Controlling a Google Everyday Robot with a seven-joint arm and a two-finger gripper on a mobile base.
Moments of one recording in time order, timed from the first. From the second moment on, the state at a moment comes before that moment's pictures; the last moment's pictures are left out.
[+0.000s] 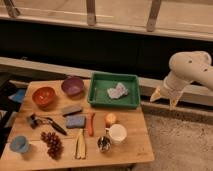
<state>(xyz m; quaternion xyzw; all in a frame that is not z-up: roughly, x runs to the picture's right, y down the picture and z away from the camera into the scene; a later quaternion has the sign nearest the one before) 0.290 0.068 0.687 -0.18 0.25 0.82 0.48</state>
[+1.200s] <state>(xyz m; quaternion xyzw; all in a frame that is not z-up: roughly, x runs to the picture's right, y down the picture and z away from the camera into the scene) 0.286 0.067 0.682 -0.17 0.23 0.82 0.50</state>
